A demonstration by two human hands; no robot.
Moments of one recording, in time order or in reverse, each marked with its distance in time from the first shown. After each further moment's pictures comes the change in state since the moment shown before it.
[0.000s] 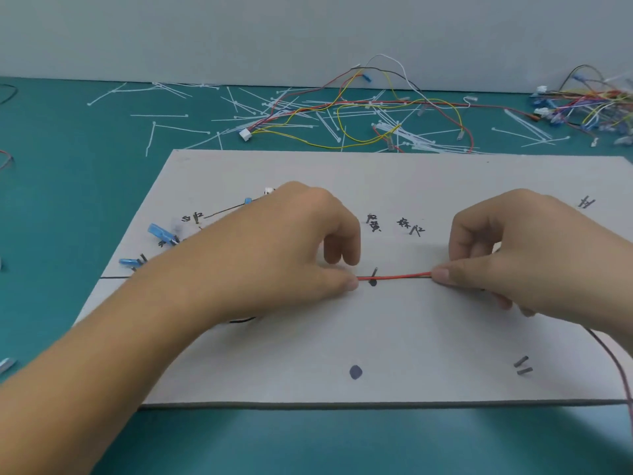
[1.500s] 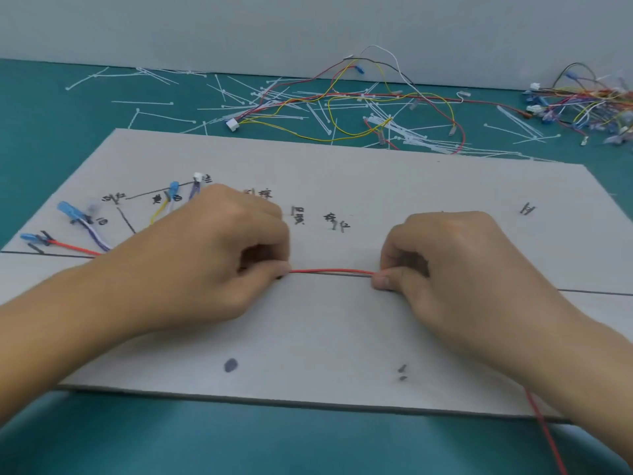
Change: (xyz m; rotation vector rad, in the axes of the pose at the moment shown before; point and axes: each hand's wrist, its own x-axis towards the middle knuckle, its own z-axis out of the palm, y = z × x) left_hand -0.022 -0.036 0.001 0.080 0.156 0.288; right_hand -0.006 -0.021 0.038 -0.159 0.136 -0.377
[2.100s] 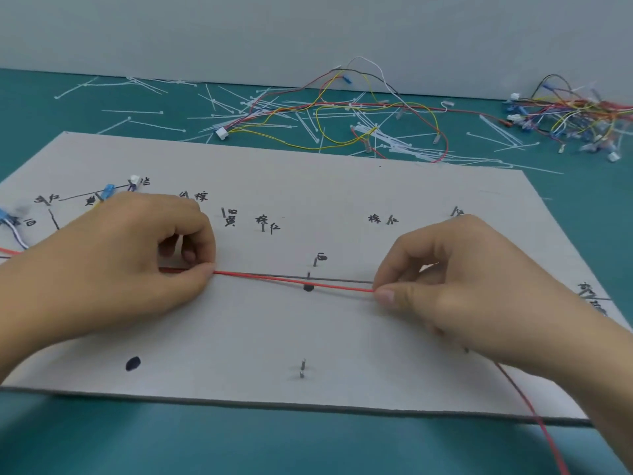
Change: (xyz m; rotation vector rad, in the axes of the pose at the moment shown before) left_hand -0.039 -0.029 -0.018 0.039 0.035 -0.262; right_hand -0.014 0.008 -0.017 0.502 -0.158 0.271
